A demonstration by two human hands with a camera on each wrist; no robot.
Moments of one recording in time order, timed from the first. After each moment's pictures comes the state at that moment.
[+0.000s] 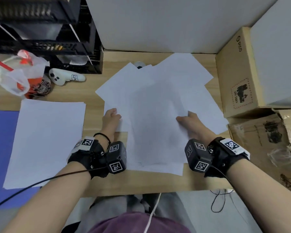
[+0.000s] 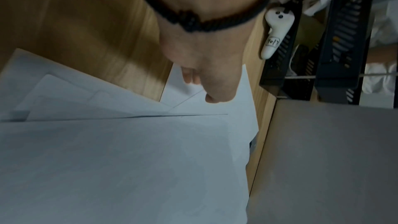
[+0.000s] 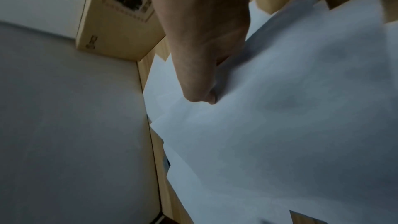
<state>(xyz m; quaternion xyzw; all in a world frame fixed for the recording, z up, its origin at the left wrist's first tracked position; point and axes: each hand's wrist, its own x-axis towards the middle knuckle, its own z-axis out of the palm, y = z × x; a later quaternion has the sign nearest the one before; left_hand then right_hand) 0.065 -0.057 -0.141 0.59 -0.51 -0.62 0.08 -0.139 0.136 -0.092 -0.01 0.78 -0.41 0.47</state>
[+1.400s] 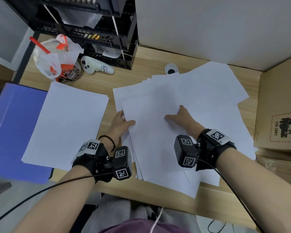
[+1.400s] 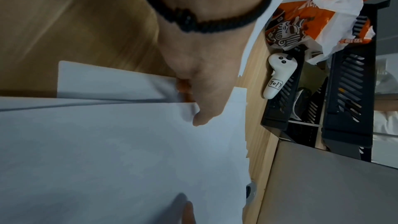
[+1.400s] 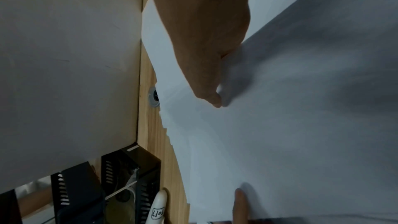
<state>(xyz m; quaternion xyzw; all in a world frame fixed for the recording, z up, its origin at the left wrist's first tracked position) 0.097 -0.069 -0.140 0.60 -0.47 -0.64 0.09 -0.127 0.018 -0.142 -0.18 0.81 -0.24 0.51</state>
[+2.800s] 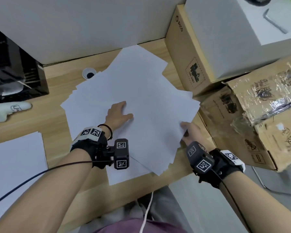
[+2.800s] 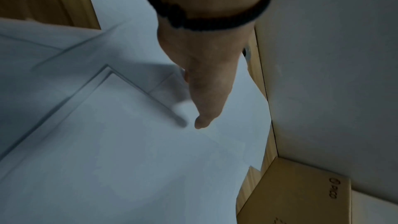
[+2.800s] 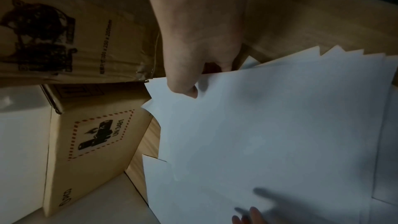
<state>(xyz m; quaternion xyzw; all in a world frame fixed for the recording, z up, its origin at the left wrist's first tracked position) -0.068 -0.010 -0.138 0.32 -0.80 -0.47 -0.18 -0.160 0.264 -0.138 0.28 0.71 -0.54 0.36</state>
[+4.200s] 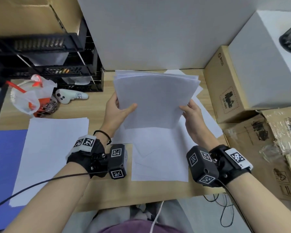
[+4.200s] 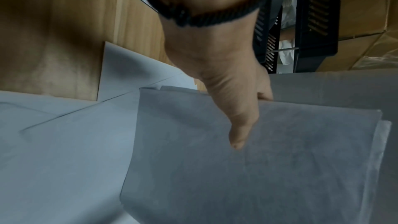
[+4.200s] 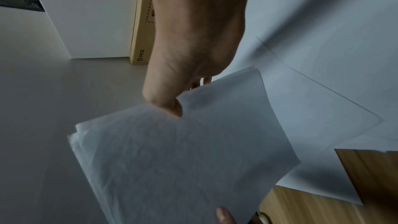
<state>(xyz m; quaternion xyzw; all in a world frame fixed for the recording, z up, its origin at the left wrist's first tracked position) 0.040 -0.061 -0.037 0.35 -0.63 -0.66 0.24 -0.120 0.126 -0.024 -0.13 0.68 -0.64 0.33</state>
